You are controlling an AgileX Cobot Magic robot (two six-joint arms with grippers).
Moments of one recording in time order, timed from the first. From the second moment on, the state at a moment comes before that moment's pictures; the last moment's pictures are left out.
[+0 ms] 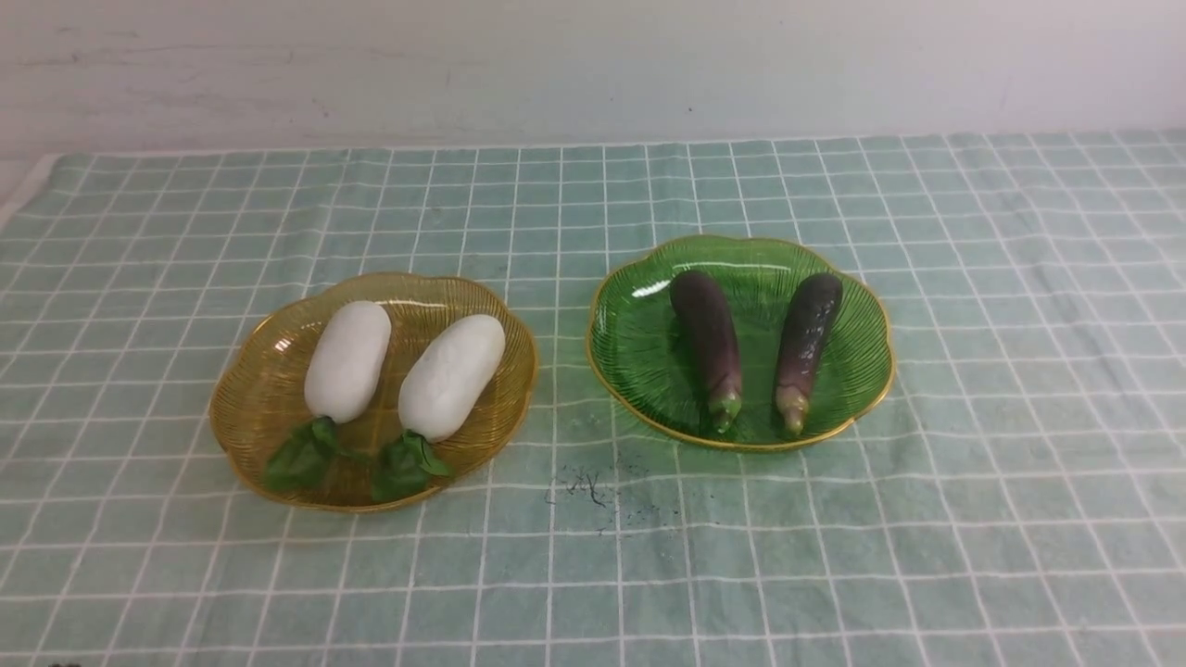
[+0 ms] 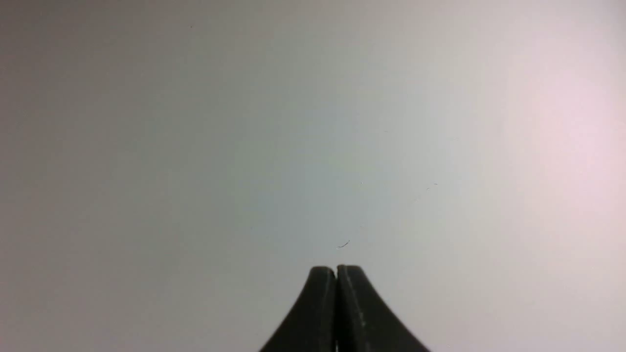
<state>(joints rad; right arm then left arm) 0.18 -0.02 -0.32 0.21 -0.08 -0.08 -0.06 -0.01 0.01 0.01 0.43 0.02</state>
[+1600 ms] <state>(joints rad) -0.04 -0.01 0.02 0.10 0.38 -0.20 -0.05 -0.01 0.03 0.01 0.39 0.03</state>
